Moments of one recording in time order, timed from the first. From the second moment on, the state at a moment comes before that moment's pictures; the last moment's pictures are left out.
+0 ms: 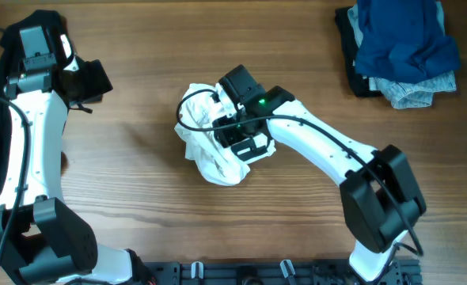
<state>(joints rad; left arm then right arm) 0.22 1.66 1.43 -0.82 0.00 -0.19 0.65 1.92 1.40 -0.68 -0.19 0.19</state>
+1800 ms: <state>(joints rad) 0.22 1.66 1.43 -0.78 0.00 -0.19 0.68 1.92 1.55 -0.67 -0.13 0.34</state>
